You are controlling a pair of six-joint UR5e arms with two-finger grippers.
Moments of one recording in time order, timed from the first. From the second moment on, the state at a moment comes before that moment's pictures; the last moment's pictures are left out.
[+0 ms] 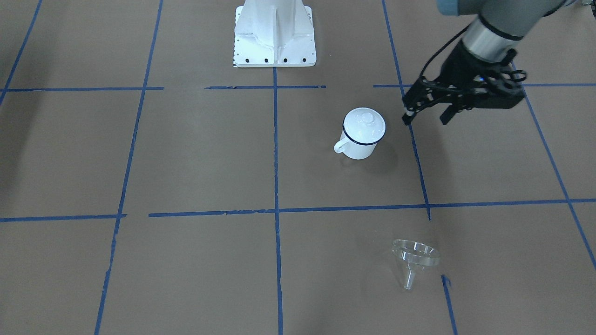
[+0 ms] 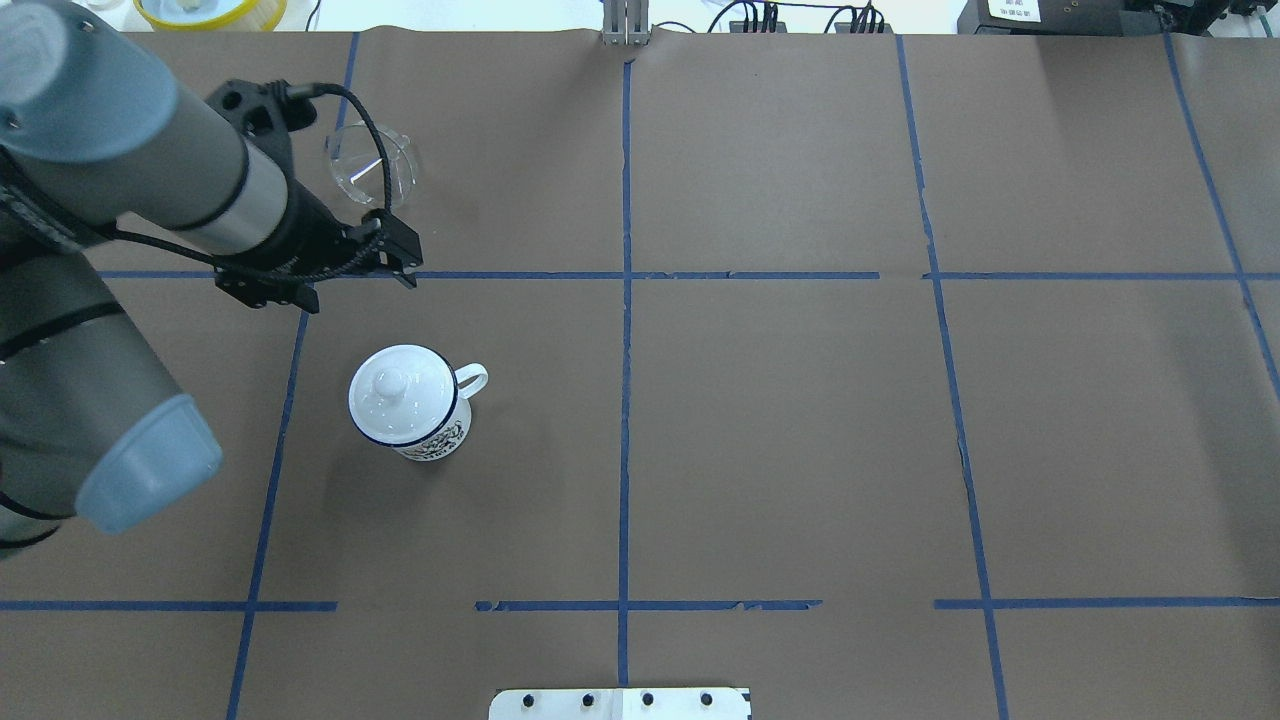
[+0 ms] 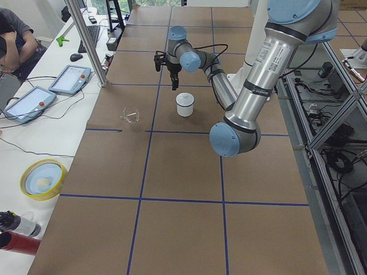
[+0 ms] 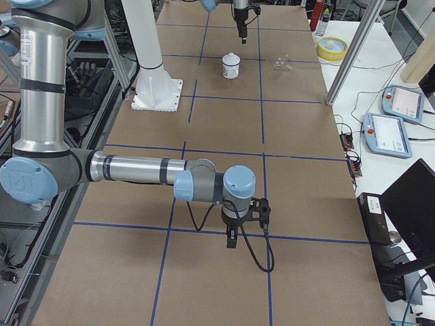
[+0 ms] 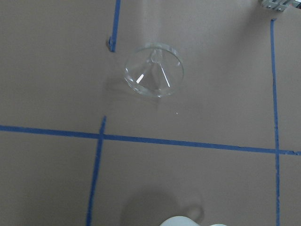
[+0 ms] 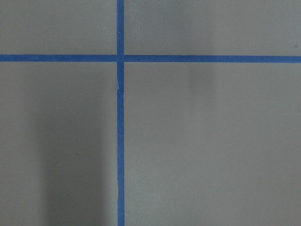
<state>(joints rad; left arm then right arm) -0.74 -2.05 -2.02 -1.46 -2.01 -1.30 1.57 -1.68 1.66 -1.57 2.29 0.01</state>
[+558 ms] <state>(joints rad) -0.63 -2.05 -1.98 -1.44 -1.90 -1.38 1.57 -1.68 1.66 -1.57 2.29 0.01</state>
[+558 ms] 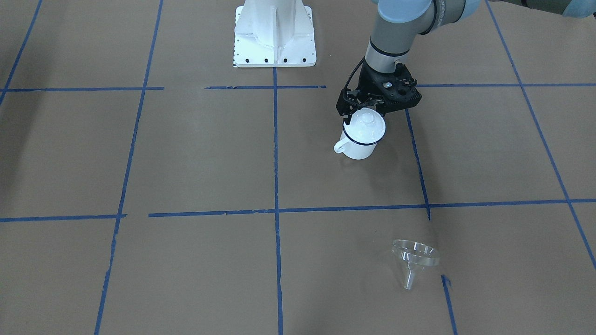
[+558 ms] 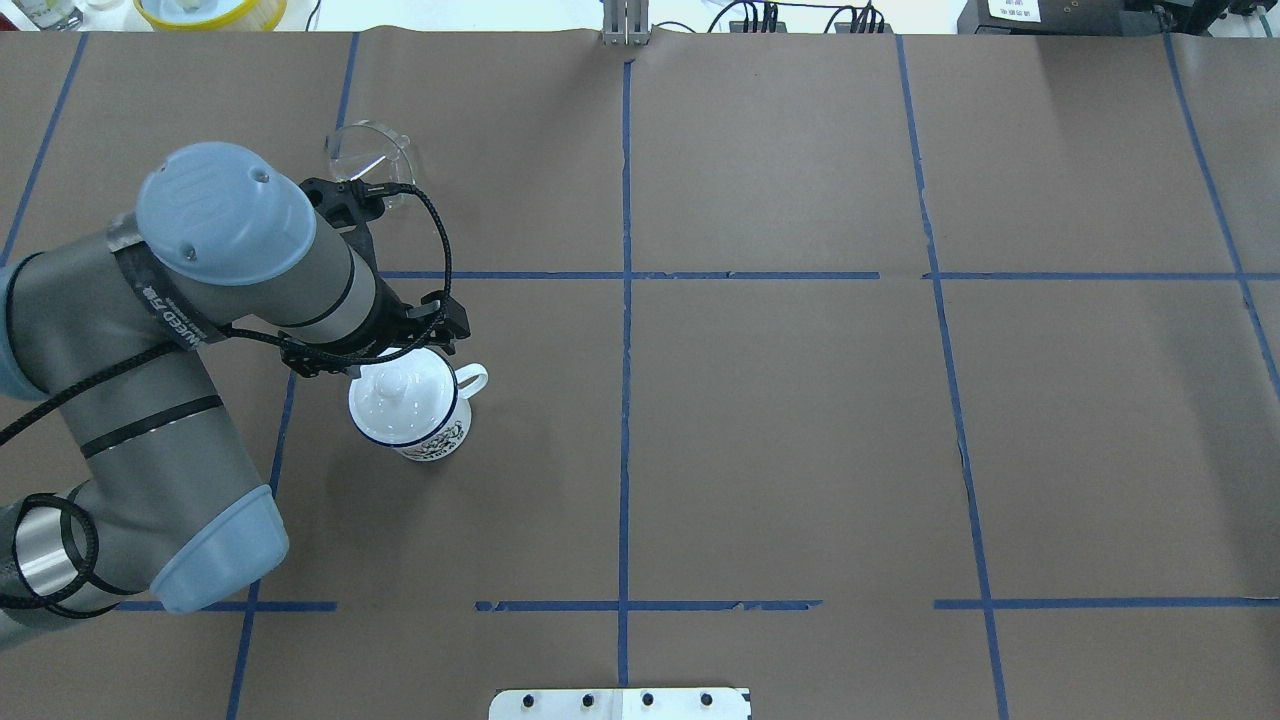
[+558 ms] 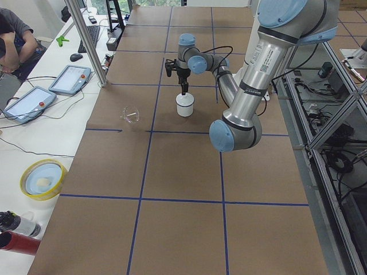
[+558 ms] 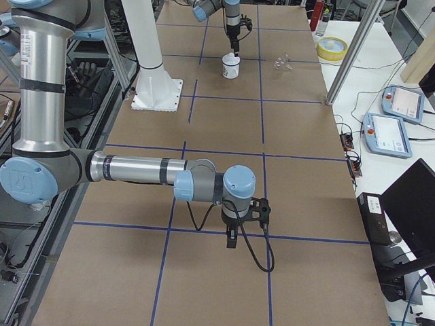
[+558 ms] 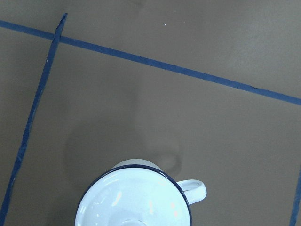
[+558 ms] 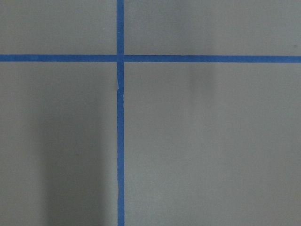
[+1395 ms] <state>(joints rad) -0.61 -2.00 -1.98 -1.48 -1.90 -1.38 1.57 -1.68 1.66 -1.57 2.29 0.01</state>
